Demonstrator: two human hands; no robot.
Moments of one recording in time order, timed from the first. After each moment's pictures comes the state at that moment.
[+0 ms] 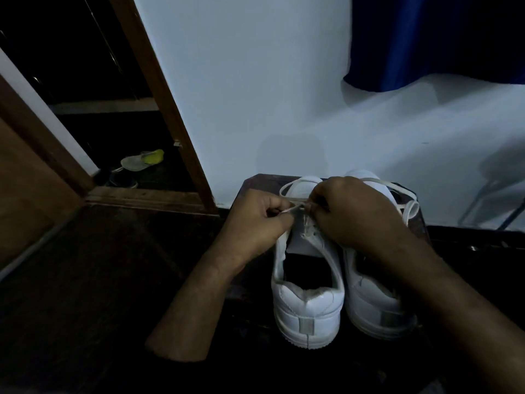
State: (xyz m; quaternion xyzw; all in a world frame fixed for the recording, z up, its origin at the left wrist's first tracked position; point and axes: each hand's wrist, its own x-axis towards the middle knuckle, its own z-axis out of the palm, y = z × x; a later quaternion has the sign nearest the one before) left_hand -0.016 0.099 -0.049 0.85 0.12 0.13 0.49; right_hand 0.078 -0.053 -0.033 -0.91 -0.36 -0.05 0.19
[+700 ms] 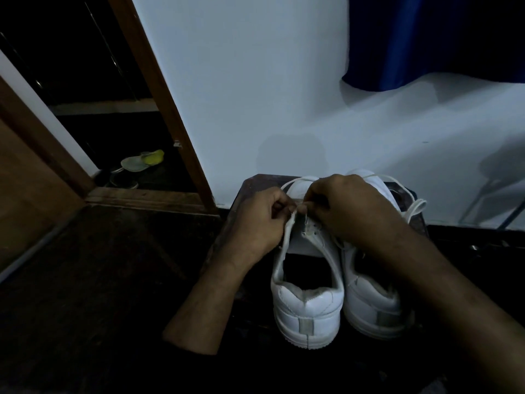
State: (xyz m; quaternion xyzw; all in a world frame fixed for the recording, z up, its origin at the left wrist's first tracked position) left_hand 0.000 0.101 -0.069 0.87 0.16 0.16 0.43; right_hand 0.082 -0.051 -0.029 -0.90 -0.36 -0.01 0.24
